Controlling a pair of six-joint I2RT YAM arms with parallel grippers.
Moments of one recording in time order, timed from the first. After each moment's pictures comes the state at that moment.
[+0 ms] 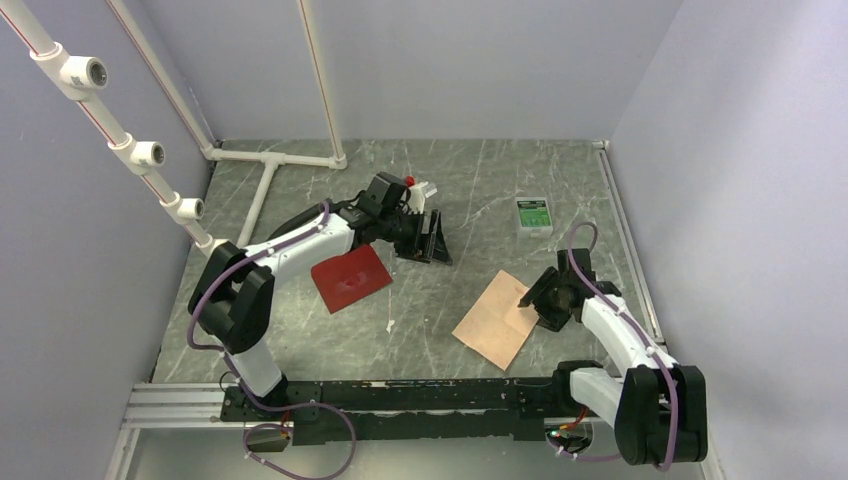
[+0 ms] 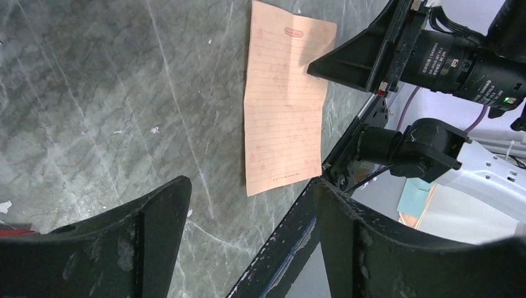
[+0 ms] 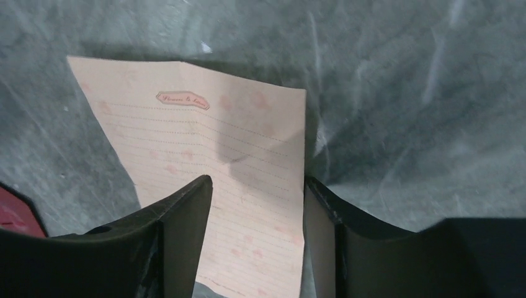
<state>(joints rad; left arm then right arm) -0.66 1.70 1.24 -0.32 0.58 -0.51 0.04 1.04 0.47 -0.60 -0.07 0.80</state>
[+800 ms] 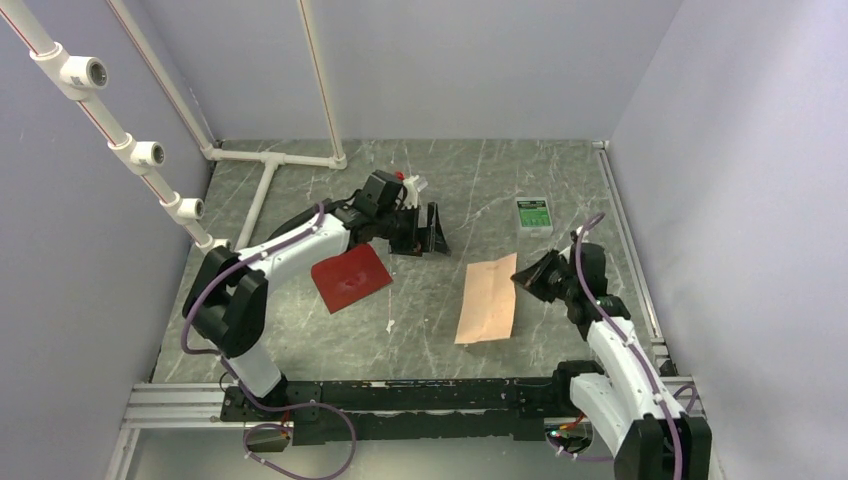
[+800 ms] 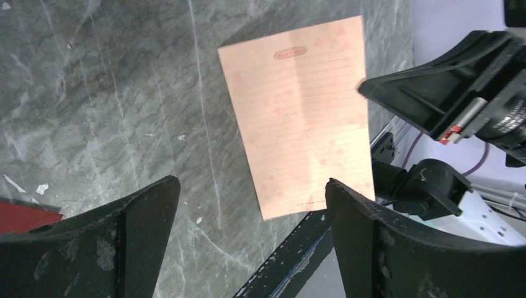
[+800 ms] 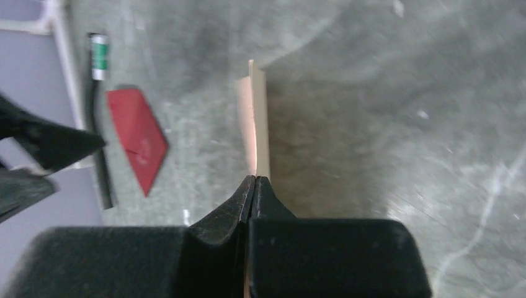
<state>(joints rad) -0.65 1.69 1.25 -0.32 0.45 -0.58 0.03 0.84 0.40 -0.29 -0.33 0.74</state>
